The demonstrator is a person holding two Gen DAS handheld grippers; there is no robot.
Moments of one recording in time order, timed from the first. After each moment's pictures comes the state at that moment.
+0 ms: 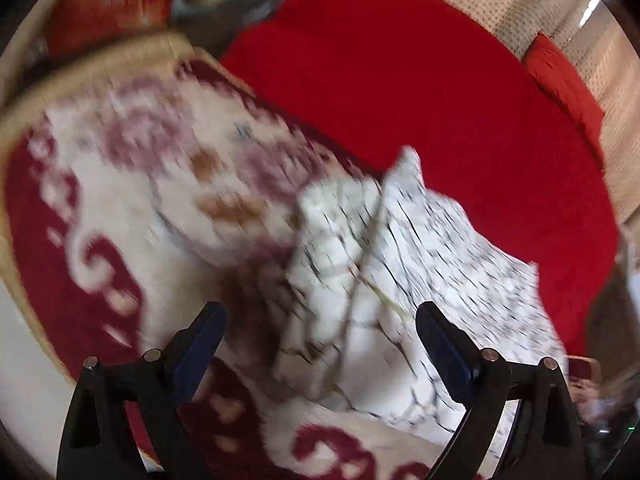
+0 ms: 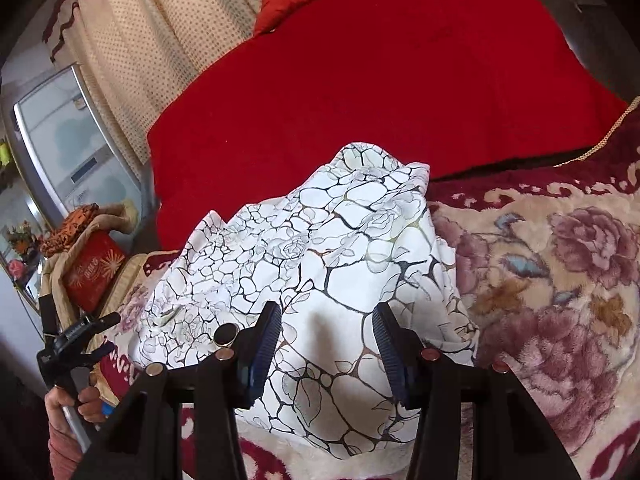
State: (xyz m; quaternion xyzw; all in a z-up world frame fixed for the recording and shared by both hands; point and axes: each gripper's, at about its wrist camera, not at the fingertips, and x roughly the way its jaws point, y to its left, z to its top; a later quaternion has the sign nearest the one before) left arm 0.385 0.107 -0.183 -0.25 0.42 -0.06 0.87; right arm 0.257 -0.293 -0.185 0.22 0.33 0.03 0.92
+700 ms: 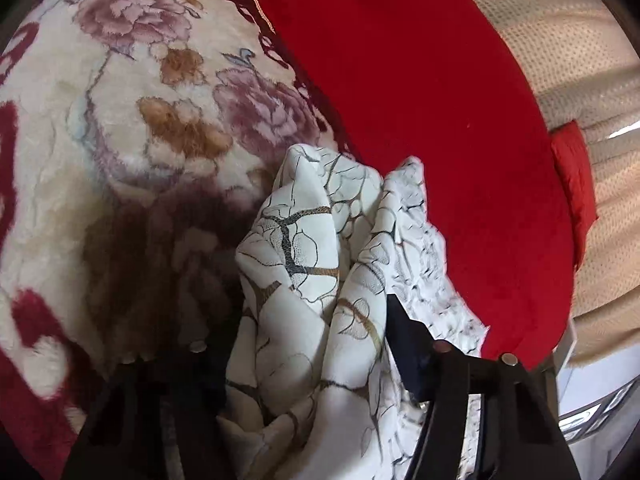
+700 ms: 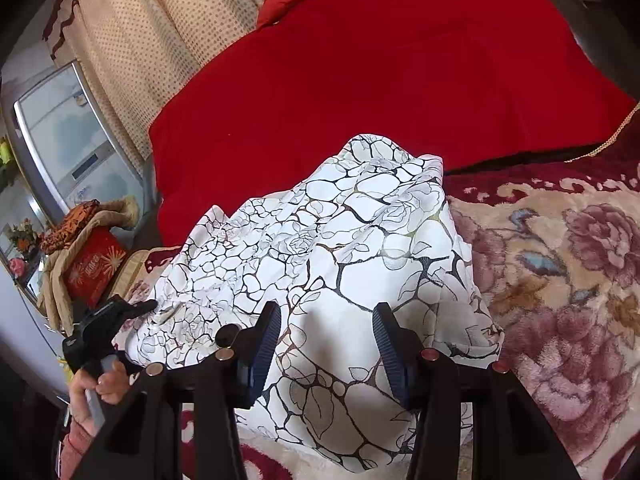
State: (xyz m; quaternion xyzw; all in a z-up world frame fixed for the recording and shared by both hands) left arm 0.418 0.093 -0.232 -0.44 0.39 -0.07 0.81; right arm 0.268 -0.285 -0.193 0.23 0.33 0.03 0.91
